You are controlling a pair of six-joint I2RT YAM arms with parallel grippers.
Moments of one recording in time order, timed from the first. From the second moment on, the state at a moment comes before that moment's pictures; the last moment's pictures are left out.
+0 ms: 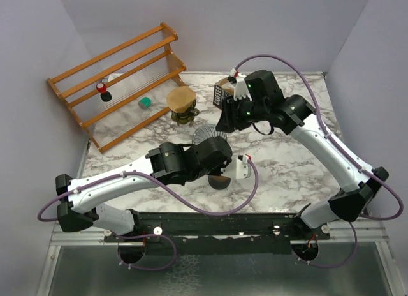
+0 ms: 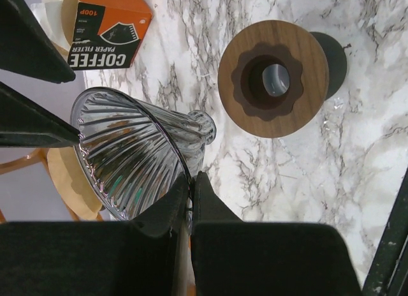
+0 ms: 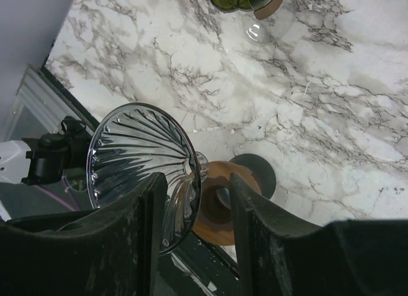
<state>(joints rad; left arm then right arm) -1.26 1.33 1.46 -0.97 -0.37 0.61 0.70 1.48 1.68 -0.87 -0.24 0.30</state>
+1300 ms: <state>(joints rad) -1.28 1.29 1.41 -0.94 -0.40 0.70 0.70 1.50 1.63 -0.92 -0.31 0.26</state>
